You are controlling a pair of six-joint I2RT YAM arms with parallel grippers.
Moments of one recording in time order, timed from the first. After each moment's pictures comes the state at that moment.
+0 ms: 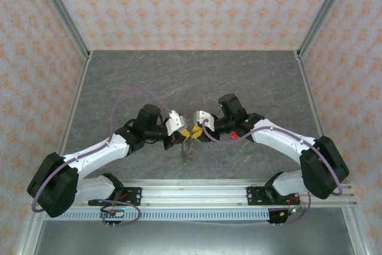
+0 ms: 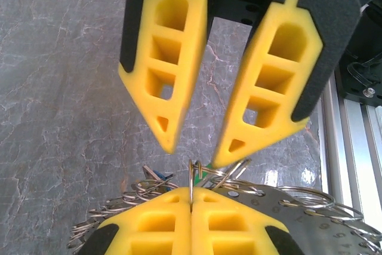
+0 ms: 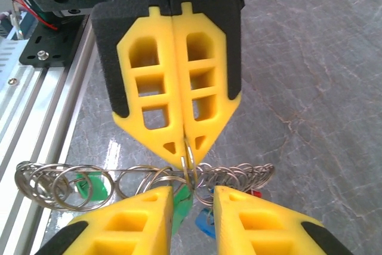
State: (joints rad) left arm -0.58 1.20 0.58 -0.02 0.62 0.27; right arm 0.64 1.36 0.79 -0.21 -0.76 -0.60
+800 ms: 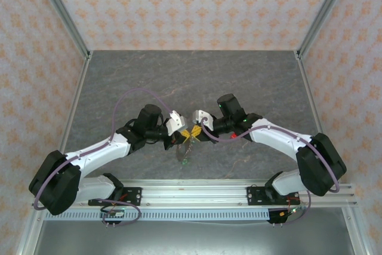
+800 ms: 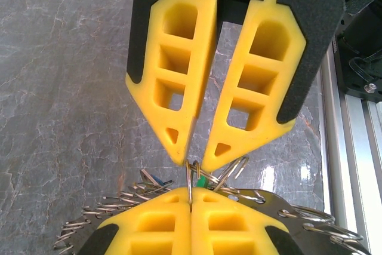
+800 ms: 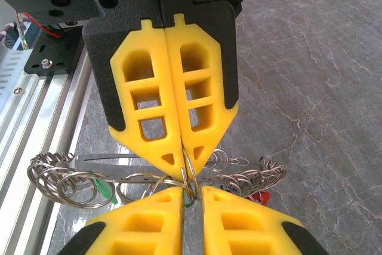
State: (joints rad) left arm -0.58 1.22 0.58 -0.02 0.63 0.27; right arm 0.64 1.39 0.78 -0.17 -0.78 -0.54
